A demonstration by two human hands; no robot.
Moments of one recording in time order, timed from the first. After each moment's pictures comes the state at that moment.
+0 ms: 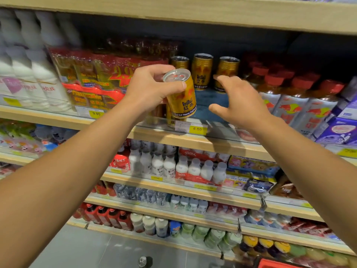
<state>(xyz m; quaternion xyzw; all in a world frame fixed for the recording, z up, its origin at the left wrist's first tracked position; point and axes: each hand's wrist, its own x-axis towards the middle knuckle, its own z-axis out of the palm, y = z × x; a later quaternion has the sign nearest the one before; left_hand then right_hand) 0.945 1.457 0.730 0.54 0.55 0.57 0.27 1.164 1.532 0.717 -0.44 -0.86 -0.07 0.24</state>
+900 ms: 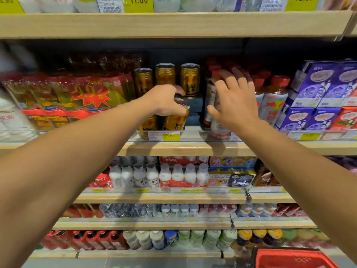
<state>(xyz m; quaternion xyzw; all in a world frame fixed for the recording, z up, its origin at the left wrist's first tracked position) 1.012 1.554 0.735 0.78 0.61 0.14 0.05 1.222 1.538 0.712 -0.55 -0.77 -0.24 0.22</state>
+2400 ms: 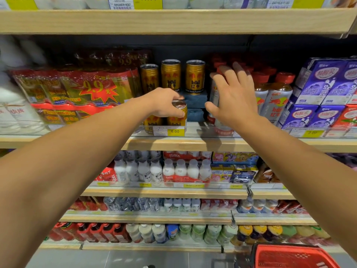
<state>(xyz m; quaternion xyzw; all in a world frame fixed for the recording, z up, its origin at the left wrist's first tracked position) 0.997 1.545 0.727 0.78 0.63 0.06 0.05 1.210 1.526 0.716 -0.53 -0.78 -0.23 0.24</state>
